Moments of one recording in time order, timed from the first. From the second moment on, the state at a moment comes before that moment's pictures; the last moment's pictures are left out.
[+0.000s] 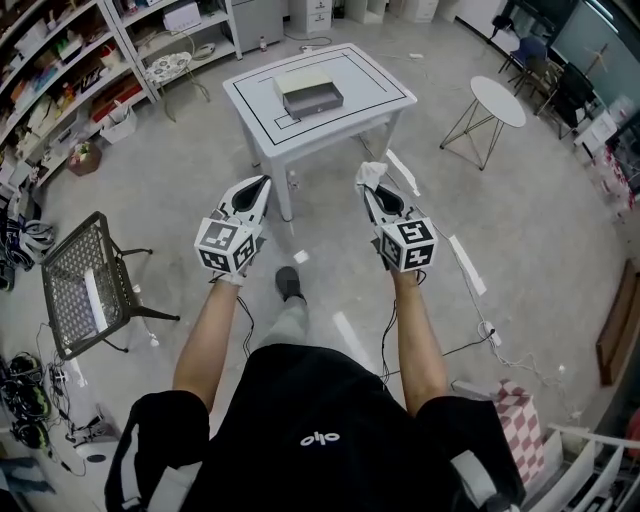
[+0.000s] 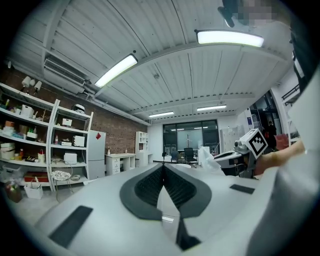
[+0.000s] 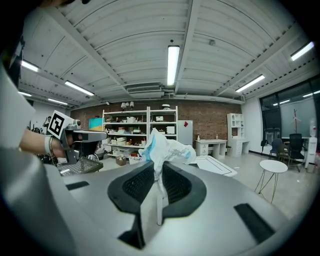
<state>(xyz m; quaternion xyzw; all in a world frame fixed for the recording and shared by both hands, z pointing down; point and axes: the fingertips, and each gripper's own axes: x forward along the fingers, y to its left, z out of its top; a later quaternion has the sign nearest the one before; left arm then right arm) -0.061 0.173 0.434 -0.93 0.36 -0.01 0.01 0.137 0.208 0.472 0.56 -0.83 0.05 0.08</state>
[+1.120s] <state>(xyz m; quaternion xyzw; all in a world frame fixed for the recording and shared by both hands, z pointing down) -0.057 -0.194 0.446 -0.95 0.32 -0.02 -0.02 0.125 -0.154 0.464 0.57 -0.81 0.07 0.09</state>
